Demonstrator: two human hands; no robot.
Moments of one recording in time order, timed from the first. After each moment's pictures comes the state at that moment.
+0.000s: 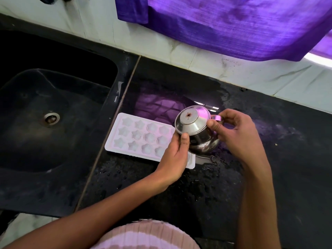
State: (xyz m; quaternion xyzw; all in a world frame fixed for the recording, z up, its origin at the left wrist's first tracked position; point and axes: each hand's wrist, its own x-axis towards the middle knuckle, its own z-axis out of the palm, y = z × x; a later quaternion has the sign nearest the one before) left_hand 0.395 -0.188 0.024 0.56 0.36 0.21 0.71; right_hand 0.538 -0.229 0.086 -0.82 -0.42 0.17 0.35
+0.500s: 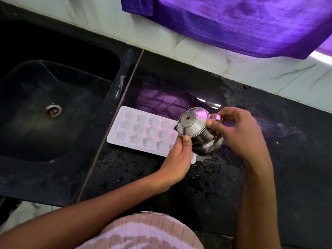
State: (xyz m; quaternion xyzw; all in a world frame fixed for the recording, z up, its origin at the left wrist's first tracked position) left_hand 0.393 -0.200 0.024 0.56 0.38 0.16 0.72; right_hand 0.530 -0.229 0.092 -0.84 -0.45 0.15 0.28
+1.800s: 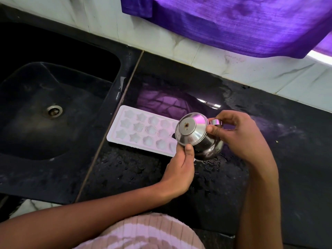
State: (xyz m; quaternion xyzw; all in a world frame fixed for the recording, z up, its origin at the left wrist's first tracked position) left_hand 0.390 -0.225 0.018 0.59 0.38 0.16 0.69; right_hand 0.526 -0.242 0.098 -0.81 -0.48 0.20 0.27
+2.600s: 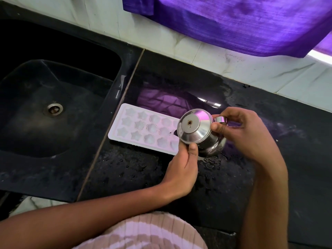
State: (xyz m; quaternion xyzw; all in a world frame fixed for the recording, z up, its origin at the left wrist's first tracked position) left_hand 0.388 -0.230 0.016 0.61 0.36 0.20 0.68; right_hand 0.523 -0.246 0.108 -0.80 -0.47 0.22 0.29
